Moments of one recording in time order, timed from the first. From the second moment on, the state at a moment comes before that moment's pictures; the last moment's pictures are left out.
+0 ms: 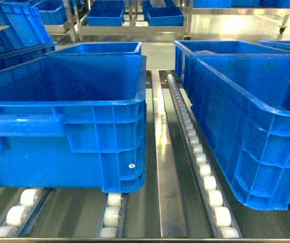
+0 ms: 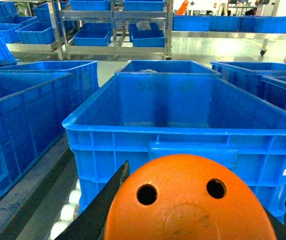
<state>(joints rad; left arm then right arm) 0.00 0.01 0.01 -0.01 0.00 -0.01 0.00 0.00 0.01 -0.01 0.00 0.01</state>
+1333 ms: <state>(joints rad) -0.04 1.62 0.80 0.85 0.04 -0.16 0.02 1.55 0.66 0.88 0.04 -0.04</state>
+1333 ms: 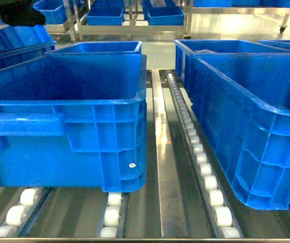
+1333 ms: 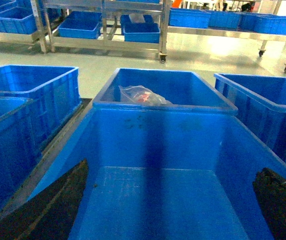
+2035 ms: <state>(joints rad) 0.00 1.29 0.33 0.95 0.00 -0.02 0.00 1.24 0.26 0.97 0.00 -0.02</state>
